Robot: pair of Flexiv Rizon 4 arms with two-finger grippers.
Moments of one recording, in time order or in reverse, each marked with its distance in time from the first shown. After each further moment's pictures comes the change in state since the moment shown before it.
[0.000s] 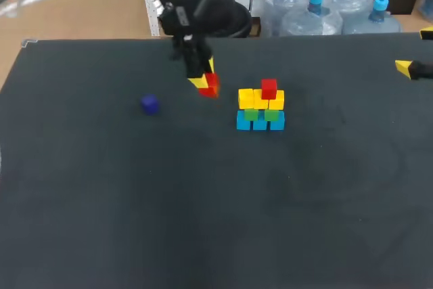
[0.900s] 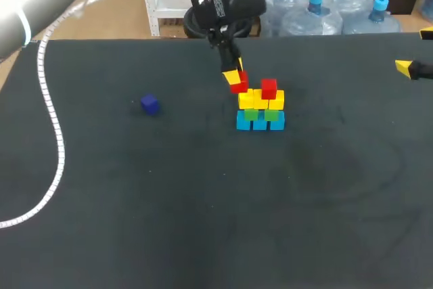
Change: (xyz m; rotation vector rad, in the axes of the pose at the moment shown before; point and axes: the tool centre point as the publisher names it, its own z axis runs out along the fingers) left arm -0.036 0.049 0.032 0.146 -0.094 -0.131; right arm 0.000 0.000 0.000 0.000 0.000 0.000
